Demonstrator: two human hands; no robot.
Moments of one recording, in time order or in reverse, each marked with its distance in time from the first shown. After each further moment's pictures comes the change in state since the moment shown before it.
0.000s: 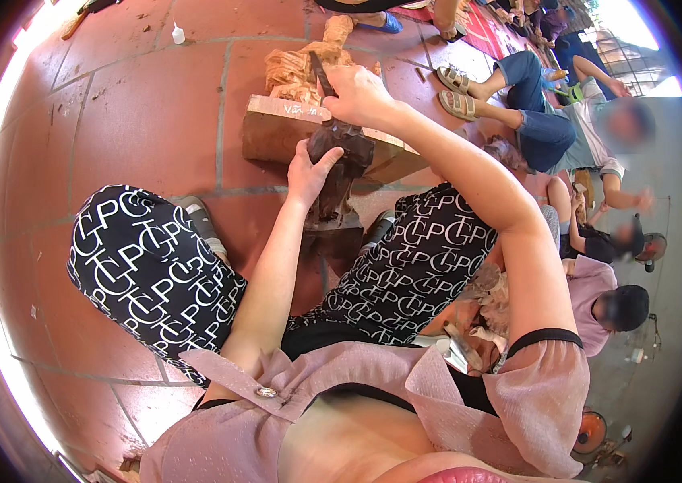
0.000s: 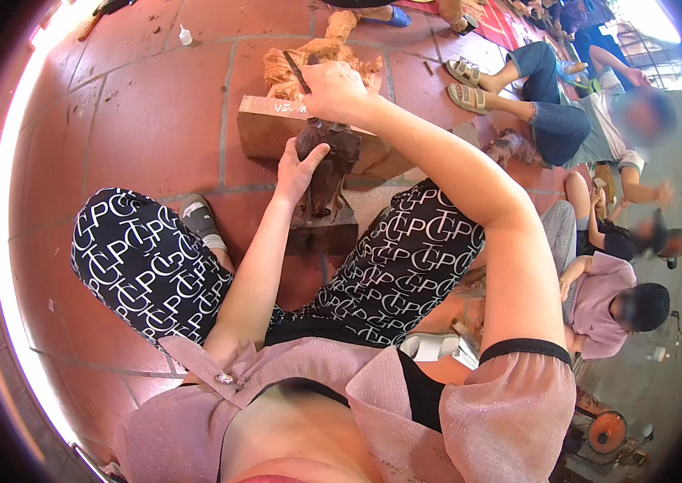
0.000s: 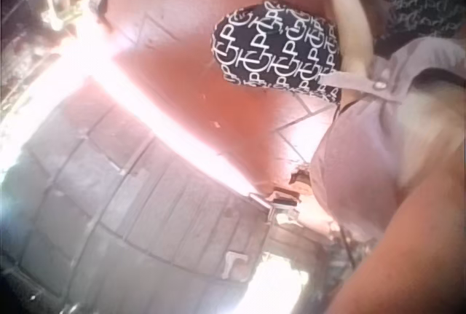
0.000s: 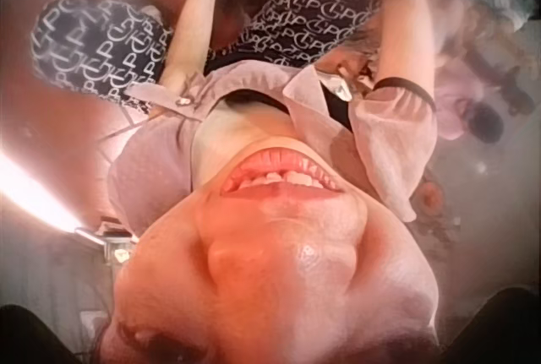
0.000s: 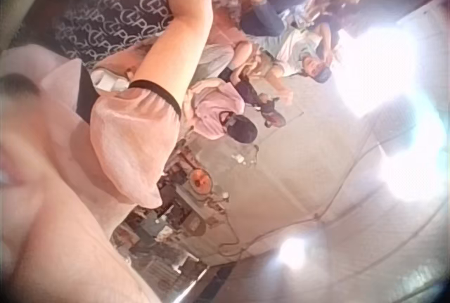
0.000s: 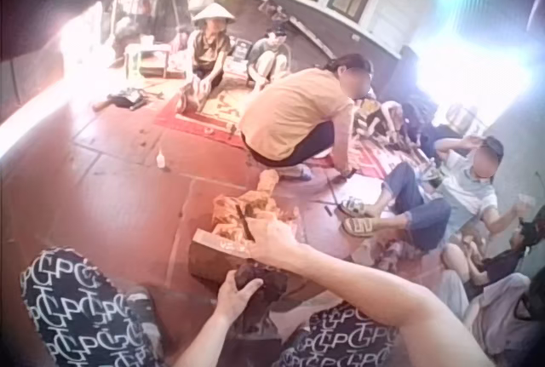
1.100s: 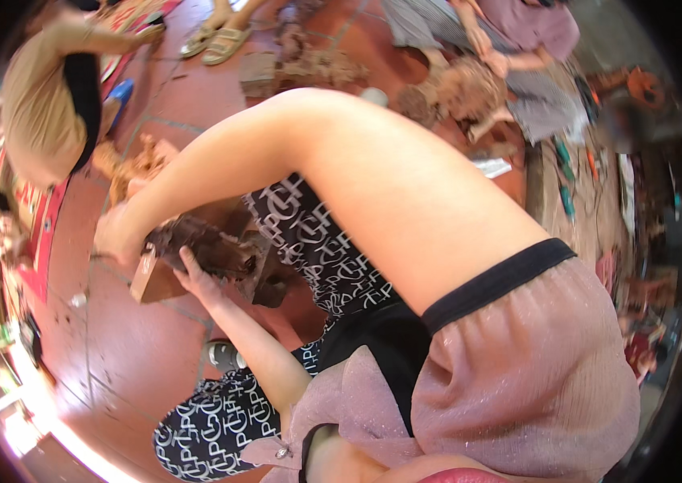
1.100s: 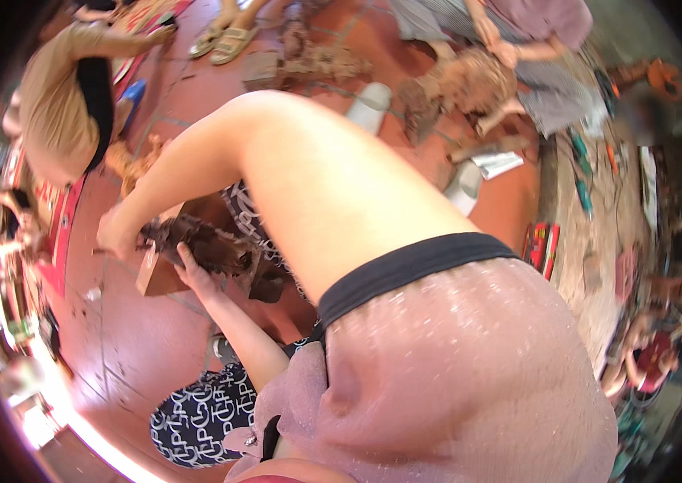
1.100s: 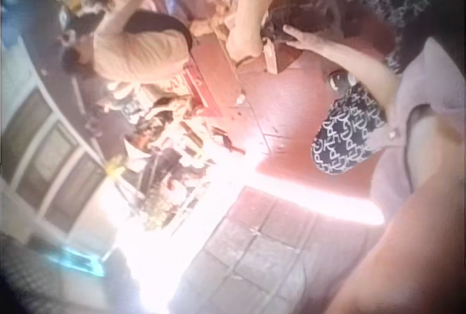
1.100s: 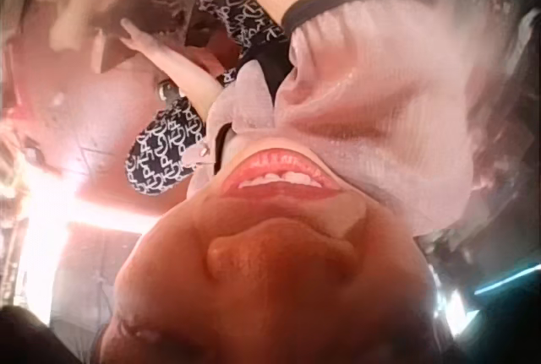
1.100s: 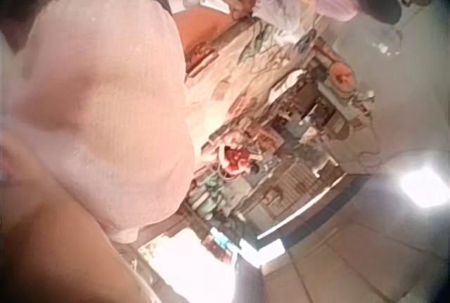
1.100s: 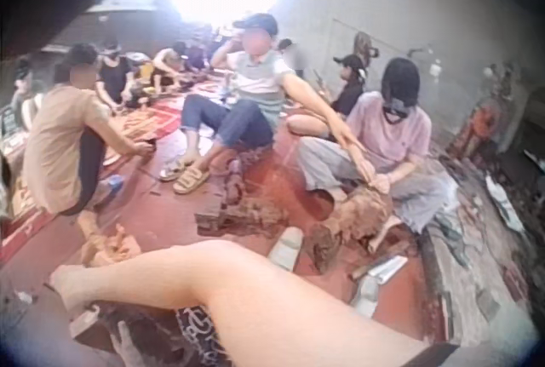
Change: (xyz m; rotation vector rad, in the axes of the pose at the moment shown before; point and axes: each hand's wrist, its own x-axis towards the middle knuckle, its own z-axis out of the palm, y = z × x) left_hand 0.006 -0.015 -0.002 -0.169 -0.185 -0.042; right_hand 0.023 0.016 0.024 0.234 -0.107 0.129
